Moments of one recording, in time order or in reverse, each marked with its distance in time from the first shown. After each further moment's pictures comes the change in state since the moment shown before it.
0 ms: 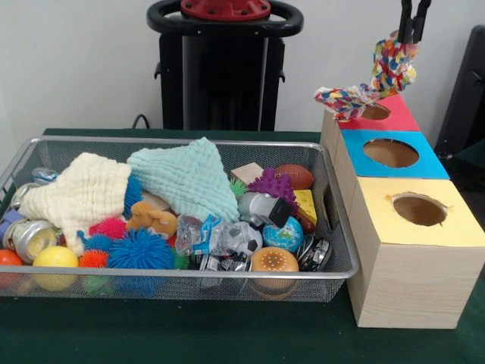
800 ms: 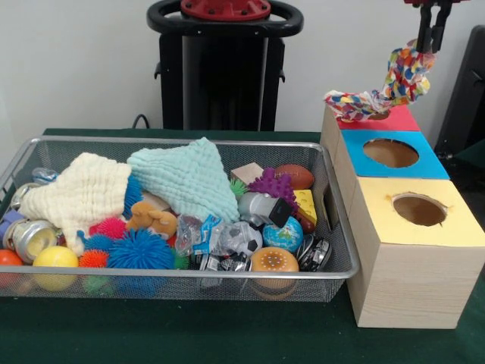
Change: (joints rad) arm 0.075 0.051 -0.052 -0.068 0.018 -0.013 0.001
